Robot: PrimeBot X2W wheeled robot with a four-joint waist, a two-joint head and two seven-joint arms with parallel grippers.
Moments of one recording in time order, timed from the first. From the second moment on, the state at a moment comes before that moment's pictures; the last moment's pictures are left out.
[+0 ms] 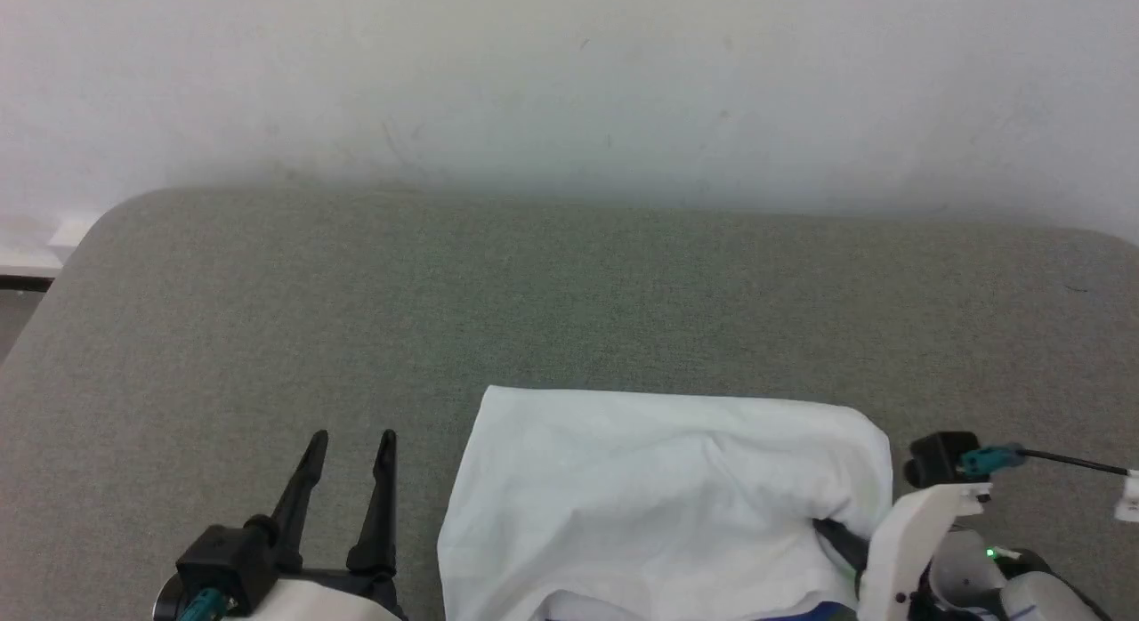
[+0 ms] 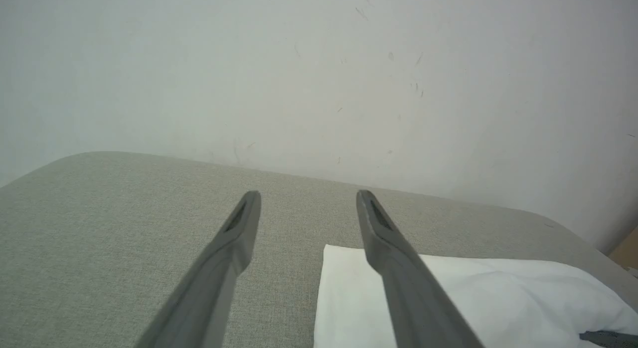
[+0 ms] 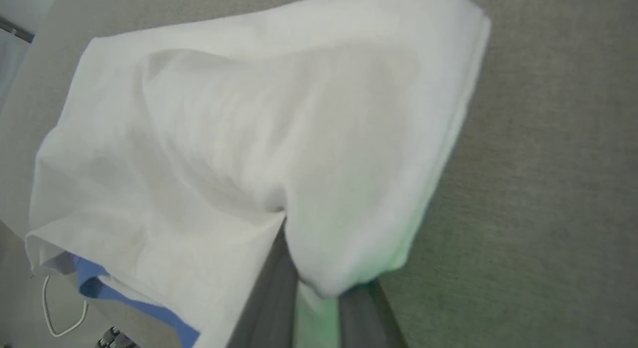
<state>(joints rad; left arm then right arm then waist) 0.10 0.31 -0.28 -0.06 -0.48 0.13 -0.26 -0.12 -0.21 0.21 0.40 0.62 0.13 0.50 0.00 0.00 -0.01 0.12</state>
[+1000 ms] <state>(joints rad) 0.09 0.30 -0.29 -0.06 -0.47 0.14 -0.26 -0.03 -0.08 0.12 0.04 0.56 0.13 0.83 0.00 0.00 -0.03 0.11</state>
